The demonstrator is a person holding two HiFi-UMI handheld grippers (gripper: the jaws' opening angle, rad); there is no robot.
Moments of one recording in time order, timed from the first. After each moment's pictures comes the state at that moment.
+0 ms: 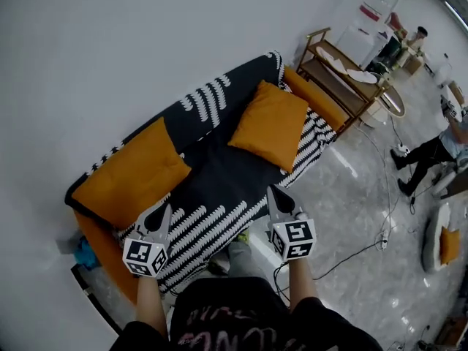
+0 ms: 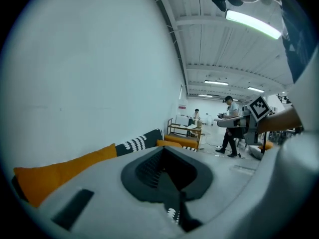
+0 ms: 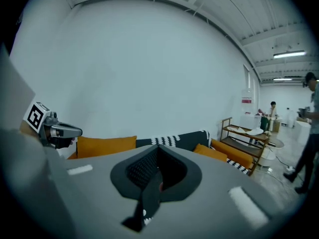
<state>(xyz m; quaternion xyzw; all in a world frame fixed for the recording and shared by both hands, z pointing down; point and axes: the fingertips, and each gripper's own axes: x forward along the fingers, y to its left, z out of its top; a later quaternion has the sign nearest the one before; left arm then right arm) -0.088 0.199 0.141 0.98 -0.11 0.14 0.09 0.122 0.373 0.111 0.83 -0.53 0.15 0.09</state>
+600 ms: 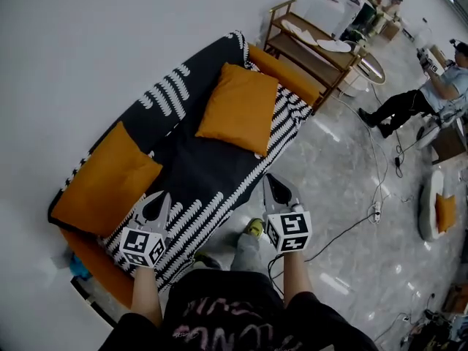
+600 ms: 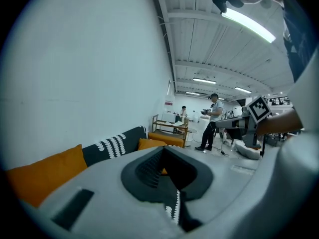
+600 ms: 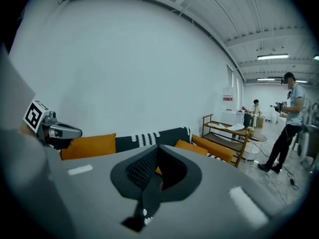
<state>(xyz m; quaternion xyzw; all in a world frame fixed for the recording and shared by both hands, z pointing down) 0.032 0.258 0.152 0.98 -0.03 0.16 0.09 0.205 0.451 0.120 0.87 -0.46 0.16 0.08</state>
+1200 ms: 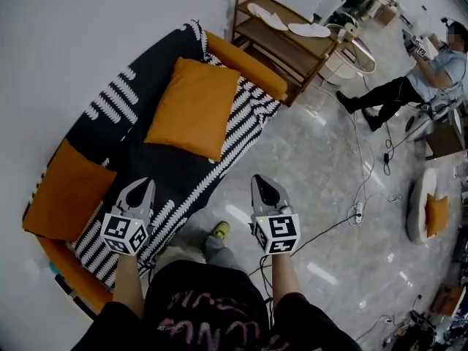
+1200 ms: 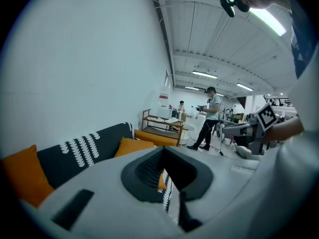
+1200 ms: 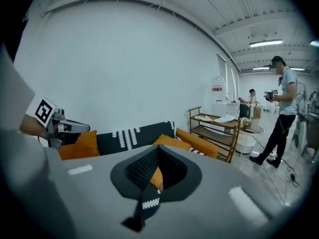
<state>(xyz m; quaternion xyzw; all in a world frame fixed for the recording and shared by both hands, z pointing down) 0.259 0.368 0.173 0.98 -0.01 0.19 0.10 0.404 0.590 0.165 0.87 -0.45 0.20 0.06</state>
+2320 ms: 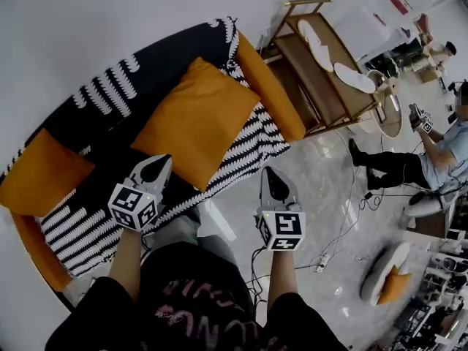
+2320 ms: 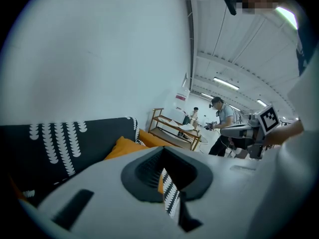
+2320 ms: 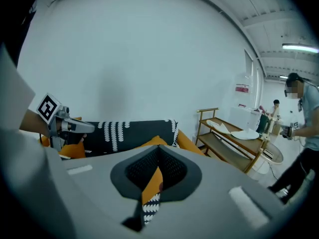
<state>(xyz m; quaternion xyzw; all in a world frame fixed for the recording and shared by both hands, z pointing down) 0.498 0.283 0.239 0.96 -0.07 0.18 0.20 0.658 0.454 0.195 0.81 -0.52 0.21 0.15</state>
